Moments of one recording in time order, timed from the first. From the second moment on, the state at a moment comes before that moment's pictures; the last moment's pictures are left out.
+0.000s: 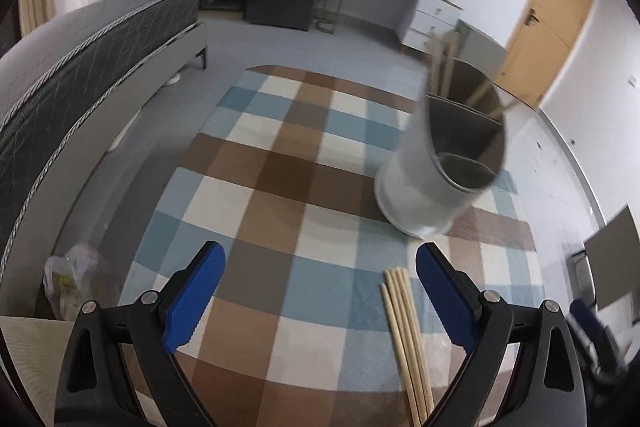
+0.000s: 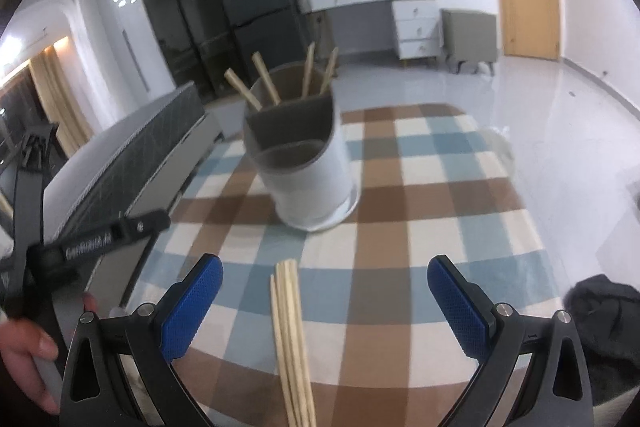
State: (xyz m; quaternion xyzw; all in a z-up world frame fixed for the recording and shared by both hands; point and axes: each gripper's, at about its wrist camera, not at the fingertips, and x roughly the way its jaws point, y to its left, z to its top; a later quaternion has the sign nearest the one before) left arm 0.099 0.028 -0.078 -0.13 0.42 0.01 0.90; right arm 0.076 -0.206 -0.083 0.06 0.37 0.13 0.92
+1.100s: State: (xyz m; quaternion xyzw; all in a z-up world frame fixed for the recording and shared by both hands) left arm 0.142 0.086 -0.124 -0.25 0.56 0.06 0.79; right arm 0.176 -0.130 -0.181 -0.17 0.54 0.13 0.81
